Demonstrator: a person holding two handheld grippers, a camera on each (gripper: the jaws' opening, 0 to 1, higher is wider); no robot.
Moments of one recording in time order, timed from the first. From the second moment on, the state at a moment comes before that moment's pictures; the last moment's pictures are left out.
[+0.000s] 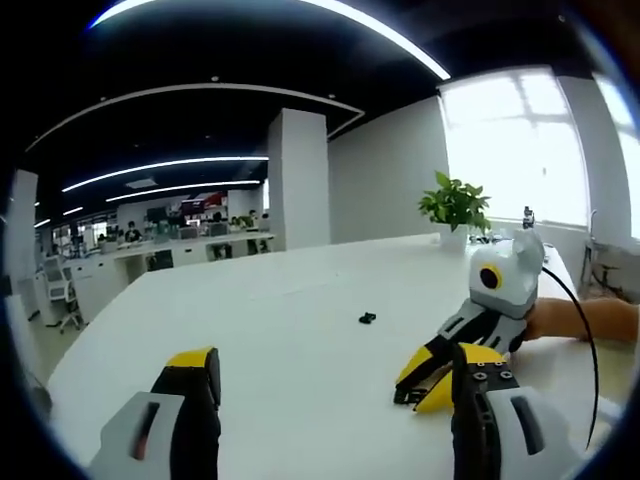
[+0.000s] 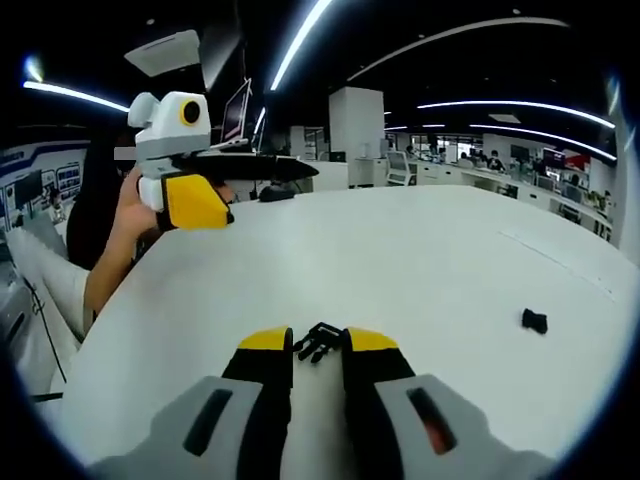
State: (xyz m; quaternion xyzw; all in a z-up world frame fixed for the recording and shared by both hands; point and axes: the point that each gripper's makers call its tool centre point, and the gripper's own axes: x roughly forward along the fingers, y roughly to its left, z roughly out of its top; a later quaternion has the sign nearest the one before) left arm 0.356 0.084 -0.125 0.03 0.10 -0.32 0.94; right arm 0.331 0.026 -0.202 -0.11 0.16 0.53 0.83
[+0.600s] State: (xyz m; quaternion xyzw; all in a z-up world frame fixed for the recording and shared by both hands) left arm 0.378 0.071 -0.122 0.03 0.10 -0.31 0.94; right arm 0.323 0.028 -0.204 -0.13 0.16 0.54 0.81
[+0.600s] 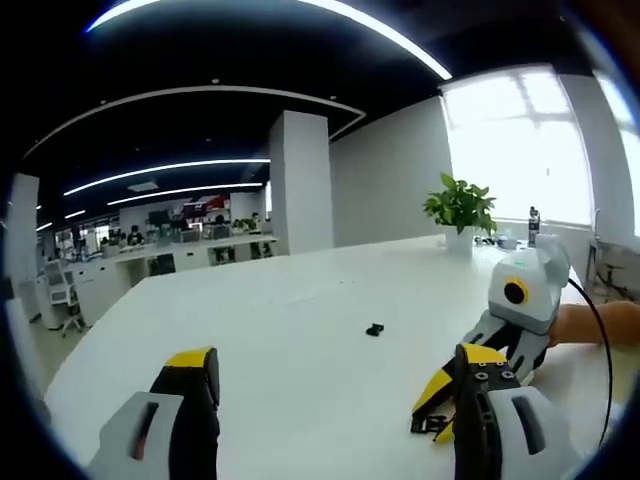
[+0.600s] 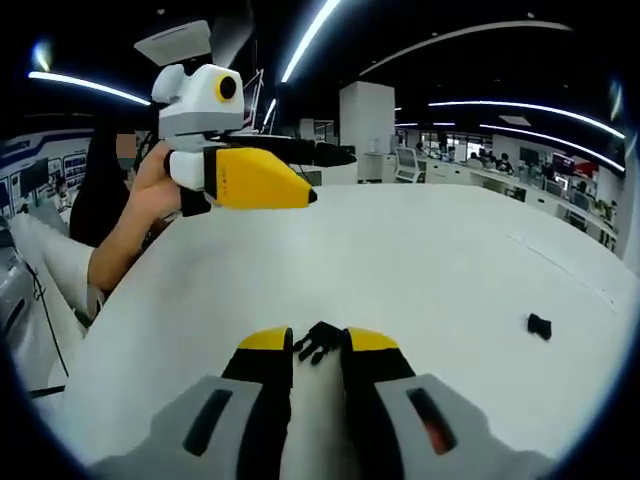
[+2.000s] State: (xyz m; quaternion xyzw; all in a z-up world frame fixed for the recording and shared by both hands) left arm 0.417 0.051 -0.130 0.02 0.12 -0.30 0.95; right arm 0.328 0.021 -0.195 -0.09 0.17 0.39 0.90
